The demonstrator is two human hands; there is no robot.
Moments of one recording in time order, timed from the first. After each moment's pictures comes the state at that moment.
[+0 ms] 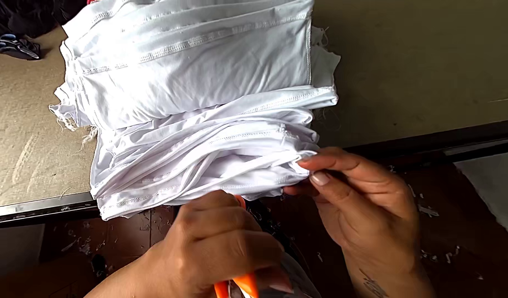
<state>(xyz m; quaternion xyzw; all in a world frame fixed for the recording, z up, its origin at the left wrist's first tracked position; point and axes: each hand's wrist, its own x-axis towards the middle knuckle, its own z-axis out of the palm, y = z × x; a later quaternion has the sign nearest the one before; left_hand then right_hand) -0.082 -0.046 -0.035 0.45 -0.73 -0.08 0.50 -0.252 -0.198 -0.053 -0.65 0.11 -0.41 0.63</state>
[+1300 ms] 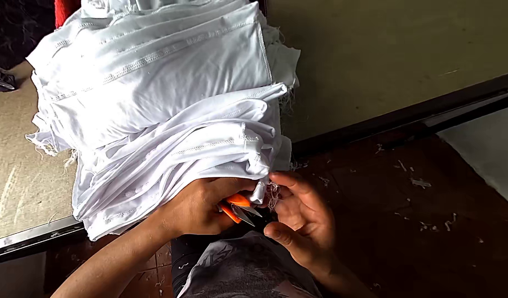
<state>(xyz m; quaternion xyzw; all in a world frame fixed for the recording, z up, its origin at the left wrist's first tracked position) -0.060 -0.102 -0.068 0.43 -0.79 -0.15 0.41 -0.263 -0.163 -0.107 -0.65 0.11 -0.47 0.59</state>
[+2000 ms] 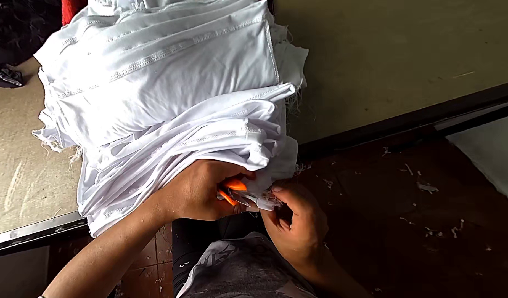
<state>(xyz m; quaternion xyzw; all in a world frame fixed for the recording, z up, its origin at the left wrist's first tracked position) -0.043 -0.114 -0.050 0.47 -0.78 -0.23 0.33 -0.253 -0.158 -0.129 -0.80 0.25 -0.53 0.15</state>
